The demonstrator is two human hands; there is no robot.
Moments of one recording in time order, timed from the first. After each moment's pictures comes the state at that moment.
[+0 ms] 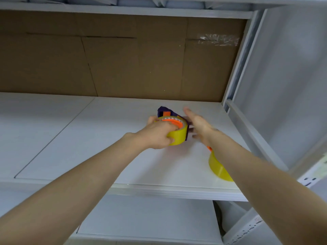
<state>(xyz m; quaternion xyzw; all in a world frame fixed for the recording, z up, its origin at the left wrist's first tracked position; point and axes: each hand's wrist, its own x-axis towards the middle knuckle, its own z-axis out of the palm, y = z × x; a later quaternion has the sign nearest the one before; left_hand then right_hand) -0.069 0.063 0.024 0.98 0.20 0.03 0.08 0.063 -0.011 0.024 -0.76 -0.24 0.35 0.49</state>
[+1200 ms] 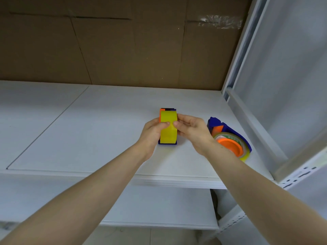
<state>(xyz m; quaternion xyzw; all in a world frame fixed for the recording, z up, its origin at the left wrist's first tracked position) -0.070 0.045 -0.022 0.57 0.29 0.27 0.72 0.037 -0.033 -0.019 -0.65 -0.30 0.34 0.62</state>
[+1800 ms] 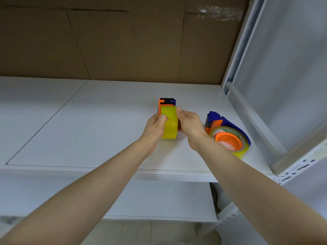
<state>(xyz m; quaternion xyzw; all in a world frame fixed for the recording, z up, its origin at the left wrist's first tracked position) -0.065 0.032 -0.019 0.62 0.32 0.29 0.66 0.024 -0.021 -0.015 -0.70 -0.25 0.31 0.60</state>
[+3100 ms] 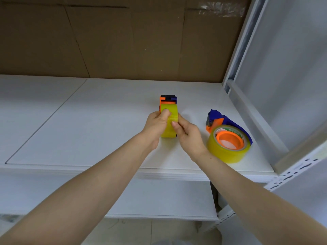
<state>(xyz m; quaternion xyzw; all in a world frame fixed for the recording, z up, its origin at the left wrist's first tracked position) -0.056 0.036 -0.012 0.59 0.35 0.27 0.68 0.013 -0.044 -0.047 -0.65 -0.44 0.23 0.57</state>
